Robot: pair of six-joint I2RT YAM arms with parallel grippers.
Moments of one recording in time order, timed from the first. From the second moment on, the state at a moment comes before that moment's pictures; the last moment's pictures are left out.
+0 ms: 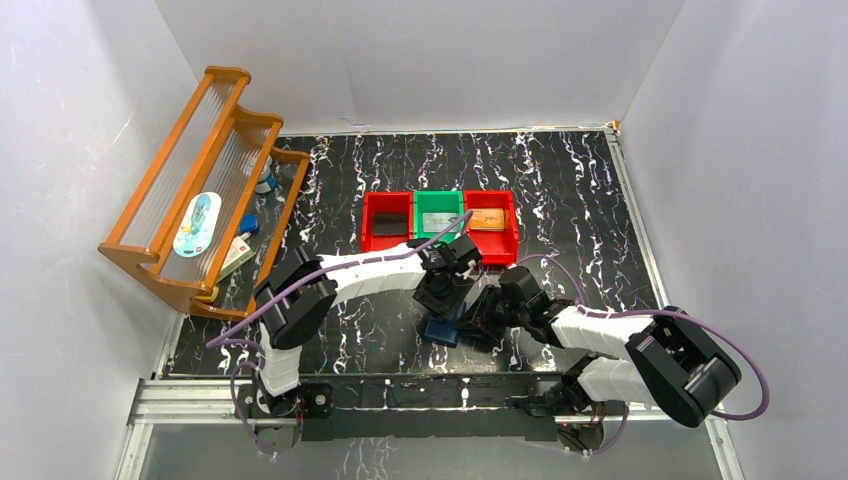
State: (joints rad) left arm -1.04 1.90 1.35 -0.74 -0.04 -0.41; right arm 0.70 1.23 0.28 0.12 -0.34 1.27
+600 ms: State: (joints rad) left arm -1.07 1.92 1.37 -0.77 -0.12 -0.43; right arm 0.70 1.22 0.28 0.12 -0.34 1.28
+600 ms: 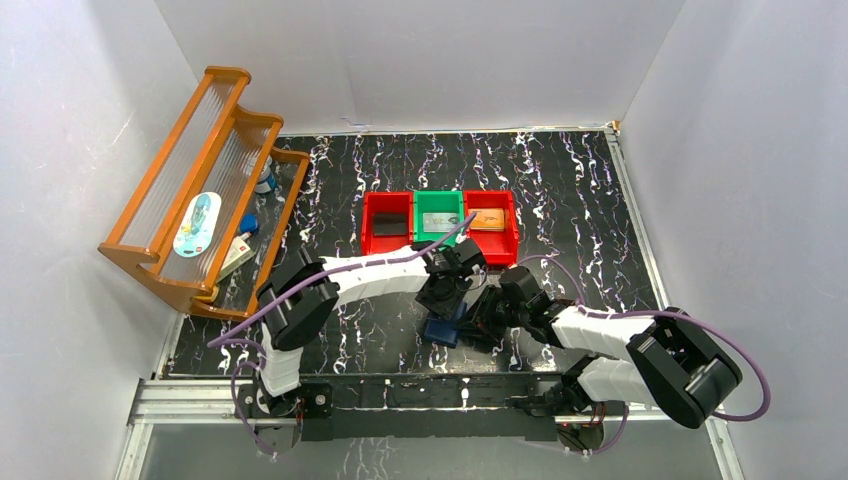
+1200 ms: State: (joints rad) left arm -1.06 1.83 1.24 -0.66 -0.10 -0.47; right arm 0.69 1.24 0.32 0.04 -0.33 1.27
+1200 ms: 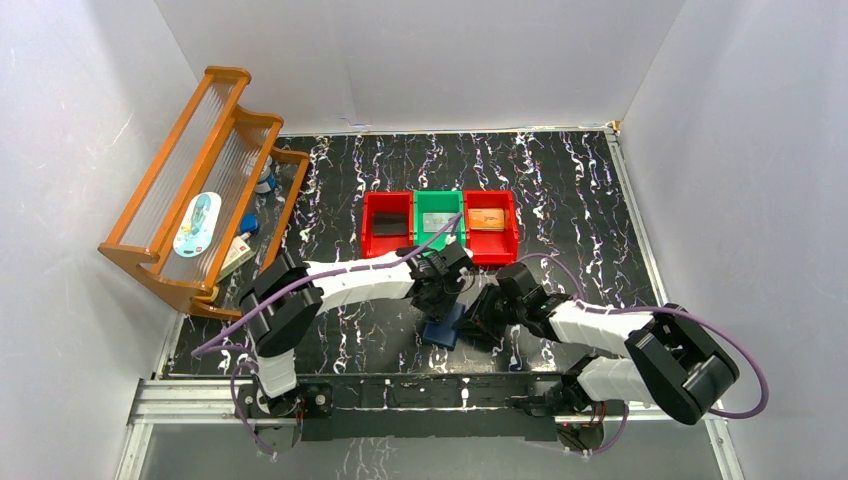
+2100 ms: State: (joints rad) left arm -0.92 1.64 1.00 -0.51 0.10 -0.58; right arm 0.81 1.43 0.61 -0.23 -0.24 1.10
